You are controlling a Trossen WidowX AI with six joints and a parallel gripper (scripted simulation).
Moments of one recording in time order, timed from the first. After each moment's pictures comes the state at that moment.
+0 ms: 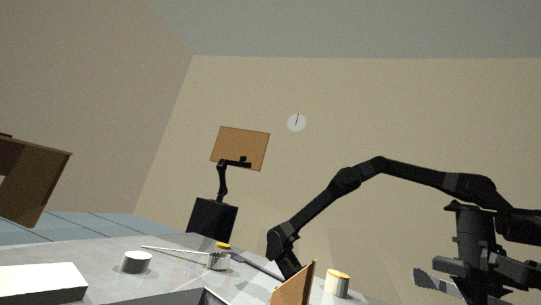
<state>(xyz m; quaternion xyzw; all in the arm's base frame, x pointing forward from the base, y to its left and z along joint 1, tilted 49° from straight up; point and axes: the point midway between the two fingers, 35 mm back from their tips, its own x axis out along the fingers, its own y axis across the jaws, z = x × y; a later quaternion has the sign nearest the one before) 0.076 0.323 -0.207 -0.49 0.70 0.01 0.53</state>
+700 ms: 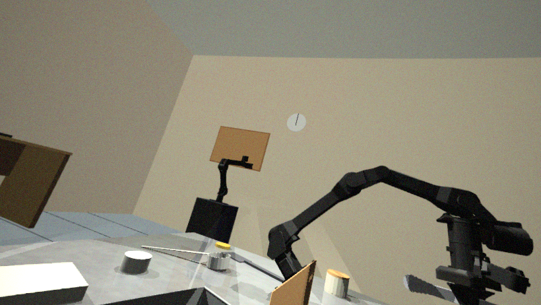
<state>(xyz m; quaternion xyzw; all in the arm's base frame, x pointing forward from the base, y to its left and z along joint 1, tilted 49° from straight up) -0.005 0.320 -0.231 -0.54 0.68 0.09 0.48</state>
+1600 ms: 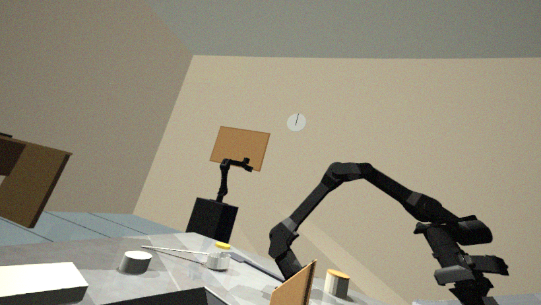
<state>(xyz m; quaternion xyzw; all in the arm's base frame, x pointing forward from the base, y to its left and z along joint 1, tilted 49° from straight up) -0.013 0.331 -0.241 -0.53 0.55 0.22 0.61</state>
